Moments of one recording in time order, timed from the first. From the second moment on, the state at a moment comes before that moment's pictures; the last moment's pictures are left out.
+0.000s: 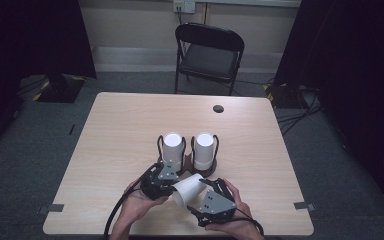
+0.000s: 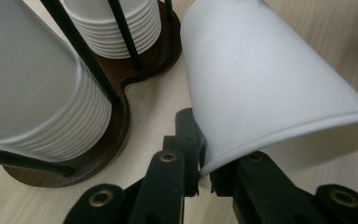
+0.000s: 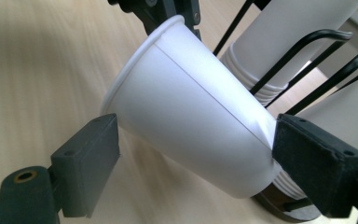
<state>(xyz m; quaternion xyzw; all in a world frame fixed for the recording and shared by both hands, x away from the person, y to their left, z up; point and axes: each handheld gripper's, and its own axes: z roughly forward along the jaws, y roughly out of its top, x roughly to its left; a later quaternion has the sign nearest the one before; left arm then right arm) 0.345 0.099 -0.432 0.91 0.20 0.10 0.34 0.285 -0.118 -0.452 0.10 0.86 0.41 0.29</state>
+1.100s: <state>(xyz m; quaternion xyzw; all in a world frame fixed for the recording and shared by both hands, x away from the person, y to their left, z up) 0.353 0.092 -0.419 0.91 0.22 0.06 0.36 0.287 -0.087 -0.459 0.02 0.85 0.38 0.36</state>
